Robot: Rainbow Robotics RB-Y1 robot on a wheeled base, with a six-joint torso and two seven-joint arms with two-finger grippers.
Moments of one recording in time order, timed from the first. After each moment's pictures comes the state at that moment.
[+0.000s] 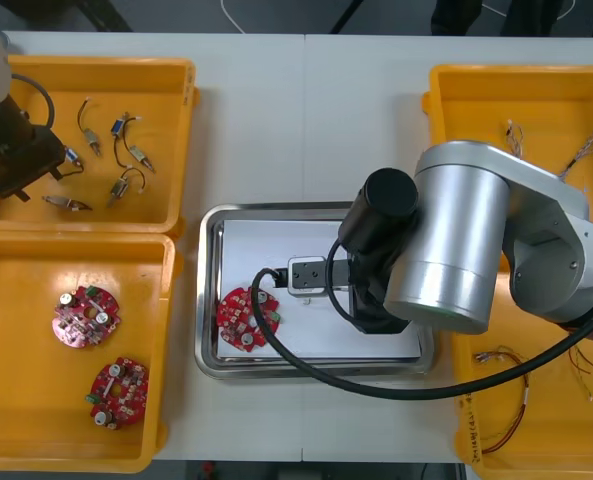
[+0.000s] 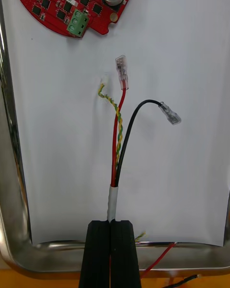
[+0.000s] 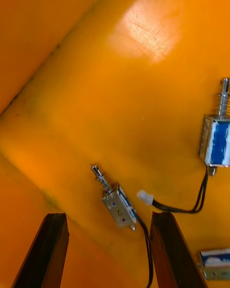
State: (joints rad) right arm -0.79 -0.65 0.85 -2.15 -0.67 1.74 1.87; left arm -0.82 0.70 -0.05 -1.14 0.48 1.61 -0.71
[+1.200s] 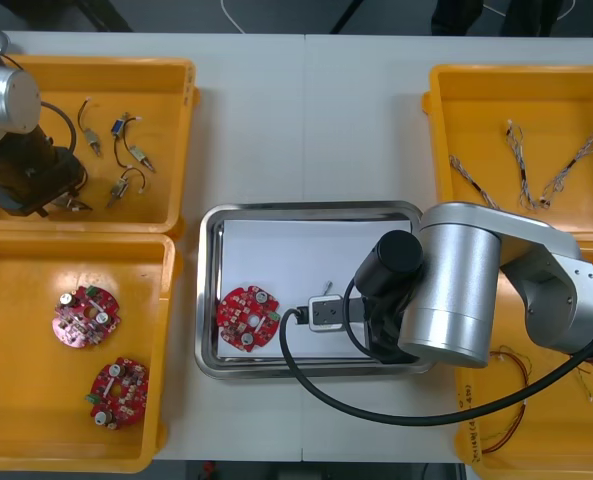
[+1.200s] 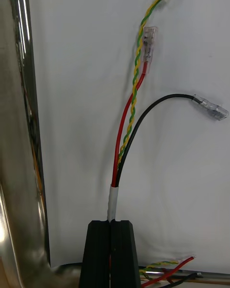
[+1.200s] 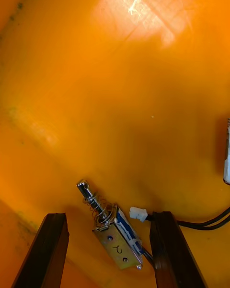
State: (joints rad) right arm -0.74 -0.74 1.00 -2.08 -0.65 1.55 1.86; left arm -0.82 0.67 -0.13 -1.03 0.50 1.49 -0.71
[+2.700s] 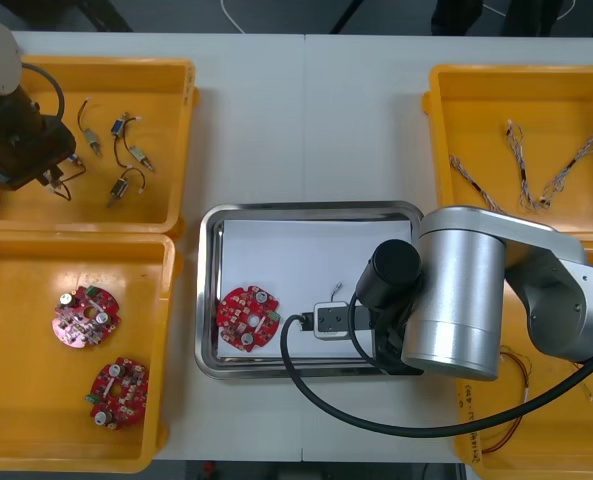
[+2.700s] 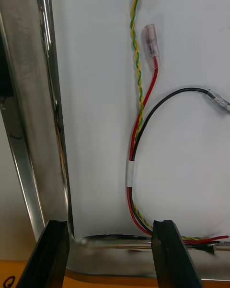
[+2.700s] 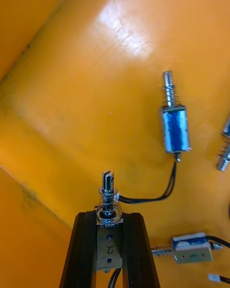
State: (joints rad) right arm -0.73 -0.74 0.99 -2.15 -0.65 1.67 1.78; left arm -0.83 0.66 -0.02 -1.19 0.45 1.64 -0.71
